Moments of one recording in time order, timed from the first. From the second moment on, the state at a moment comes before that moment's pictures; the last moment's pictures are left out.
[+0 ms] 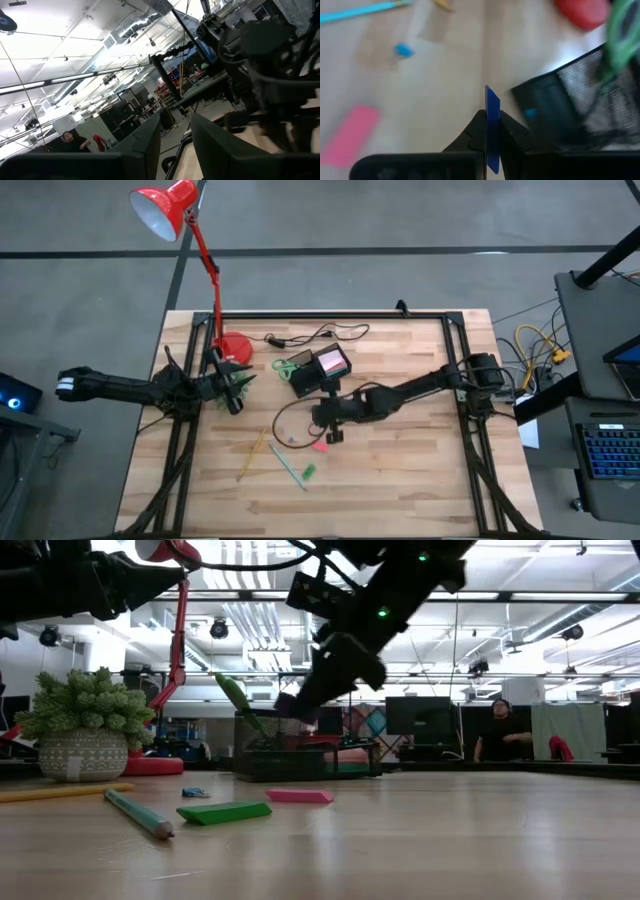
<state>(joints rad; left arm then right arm) -0.03 0.48 0.06 0.70 -0.24 0.69 0.16 1.92 1.27 -0.18 0.33 -0.19</state>
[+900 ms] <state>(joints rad) -0.03 0.48 0.06 0.70 -0.24 0.69 -0.04 2.05 1.34 -0.07 0.26 -0.64</state>
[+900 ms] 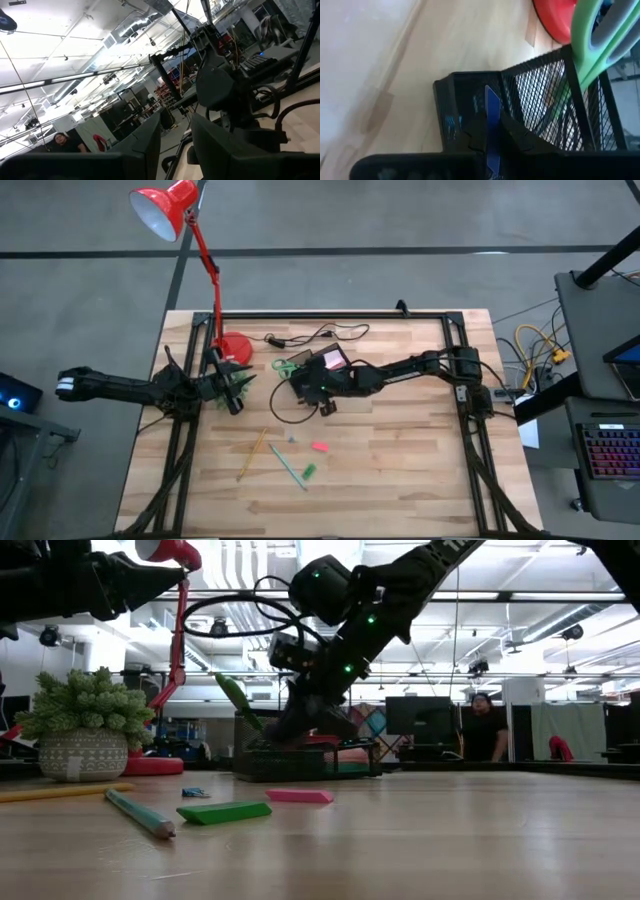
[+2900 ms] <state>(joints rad) -0.03 0.48 0.06 0.70 -0.24 0.69 0.01 2.01 1.37 -0.10 0.50 -0.62</state>
